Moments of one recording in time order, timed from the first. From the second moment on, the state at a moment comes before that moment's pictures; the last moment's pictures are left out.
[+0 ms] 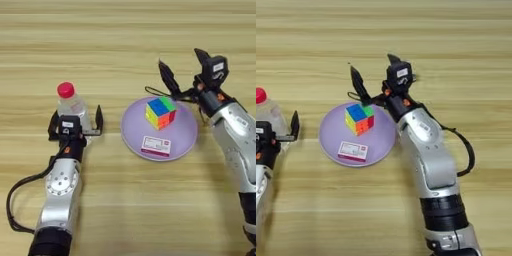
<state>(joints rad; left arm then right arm) -0.02 0.05 0.06 0.29 -0.01 -0.38 -0.02 -0.24 -0.09 0.06 -0.20 0.19 0.19 0.27</state>
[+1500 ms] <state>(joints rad) 0.25 0.06 0.02 0.03 0.00 -0.29 -0.05 -0.18 -0.07 0.13 0.08 0.10 -0.01 0.30</state>
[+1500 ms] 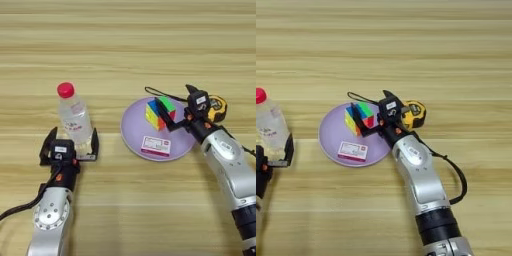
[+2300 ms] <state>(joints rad) 0.32 0.06 0.00 -0.02 0.00 -0.28 -0.06 -0.23 -0.03 0.16 0.27 0.07 -0.04 0.31</state>
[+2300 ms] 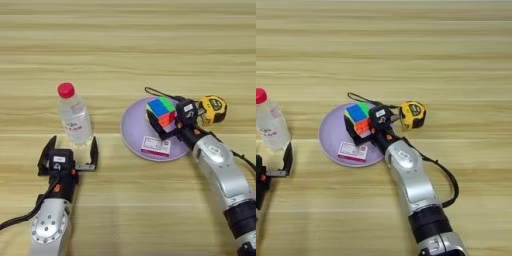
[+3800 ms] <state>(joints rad) 0.33 0.06 -0.02 -0.02 0.00 -0.28 -0.05 -0.35 0.02 0.11 0.55 0.04 -0.14 0.31</state>
